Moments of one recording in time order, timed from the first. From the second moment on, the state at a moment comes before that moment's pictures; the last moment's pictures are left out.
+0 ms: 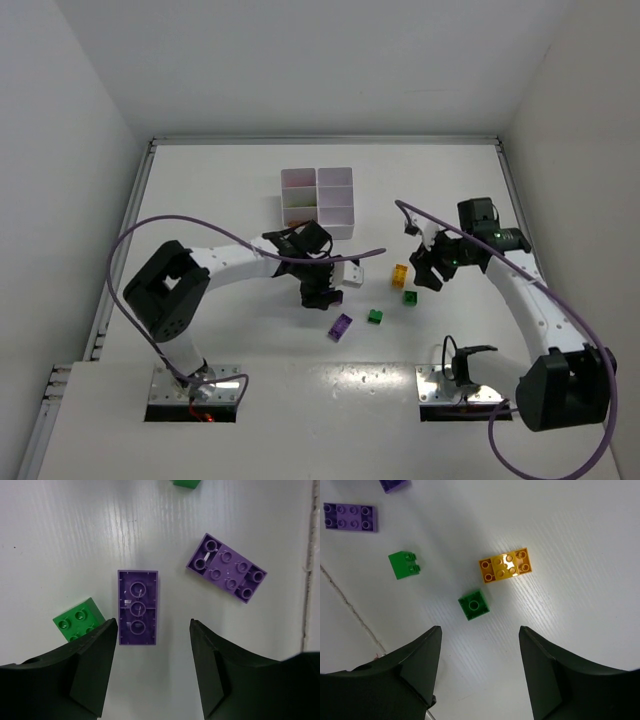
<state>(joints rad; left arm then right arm) -0.80 1.69 1.03 -0.44 0.50 0.70 0.09 1.13 0.86 -0.85 -0.53 -0.79</state>
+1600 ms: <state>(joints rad) -0.10 1.40 1.04 -0.26 0.73 0.08 0.62 1.65 1.19 -1.06 -0.71 -1.62</state>
